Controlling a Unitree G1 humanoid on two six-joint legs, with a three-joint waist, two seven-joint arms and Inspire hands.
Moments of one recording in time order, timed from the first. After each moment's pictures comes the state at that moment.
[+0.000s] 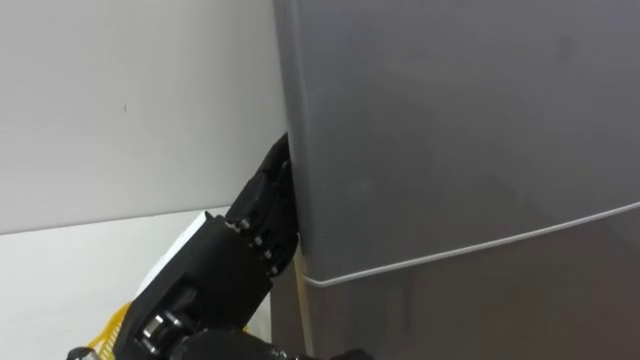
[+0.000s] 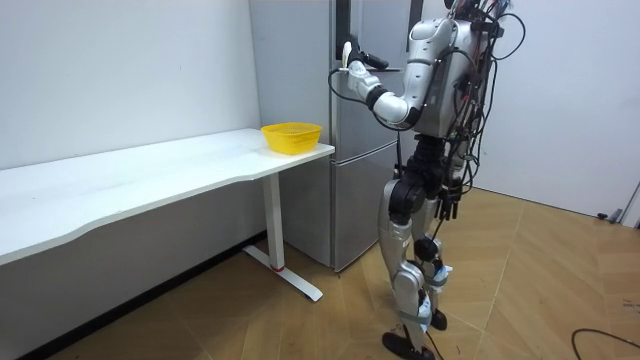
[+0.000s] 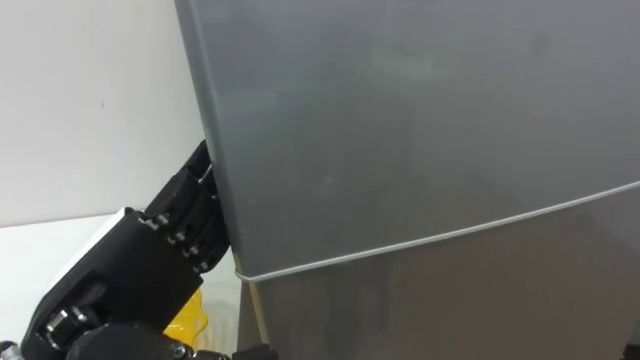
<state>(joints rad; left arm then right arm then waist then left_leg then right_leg) 0.05 0.29 0.01 -0.52 -0.56 0.06 -0.49 0.11 -0.24 0.00 1.32 -0.36 0.09 0.16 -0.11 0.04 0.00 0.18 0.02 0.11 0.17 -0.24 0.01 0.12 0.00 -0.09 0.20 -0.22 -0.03</state>
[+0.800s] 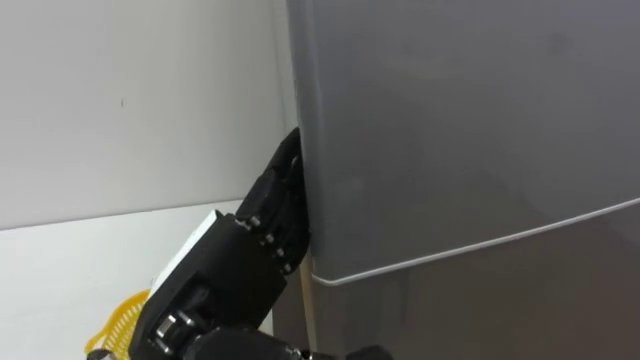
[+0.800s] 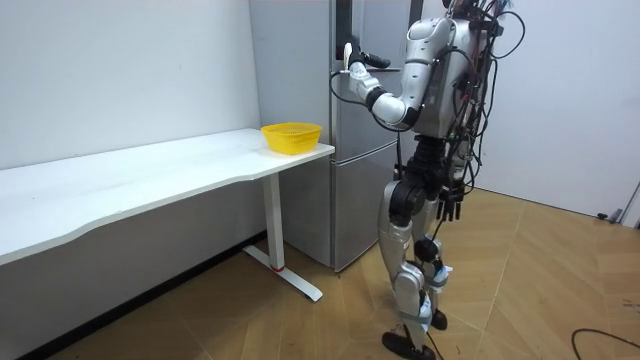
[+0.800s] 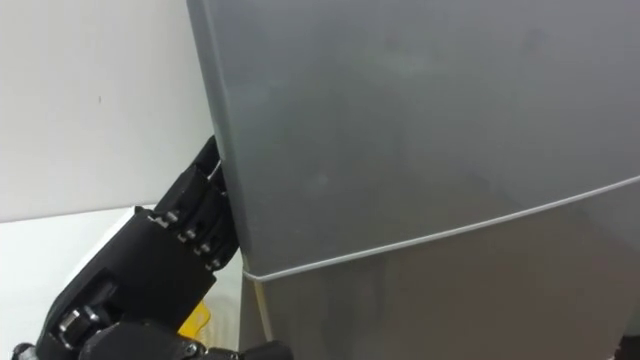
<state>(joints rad) 0.05 0.28 -0.07 -0.52 -0.60 0.03 -0.42 0.10 -0.26 0.09 1.33 -0.36 0.09 0.14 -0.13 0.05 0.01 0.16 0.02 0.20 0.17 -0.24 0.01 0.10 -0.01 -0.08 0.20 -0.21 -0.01</state>
